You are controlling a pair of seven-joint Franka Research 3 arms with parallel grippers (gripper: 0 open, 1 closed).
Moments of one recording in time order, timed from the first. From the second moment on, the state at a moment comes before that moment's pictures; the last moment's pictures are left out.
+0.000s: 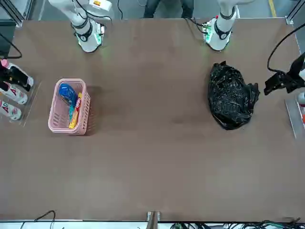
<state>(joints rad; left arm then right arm) 0.05 0.12 -0.10 -1.37 0.02 1.48 -0.10 0.01 0.02 -0.07 -1.51 0.00 1.55 -0.05</state>
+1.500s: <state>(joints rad) 0.07 0.17 -0.10 -1.38 0.02 1.50 -0.06 -0.03 -0.09 -0.08 -2.07 0.00 1.97 -0.07</state>
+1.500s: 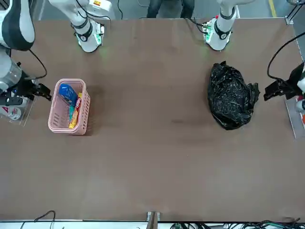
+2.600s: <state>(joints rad) 0.08 0.18 -0.10 -1.37 0.02 1.57 -0.06 -0.07 -0.10 -0.09 -2.36 0.03 2.15 -0.07</state>
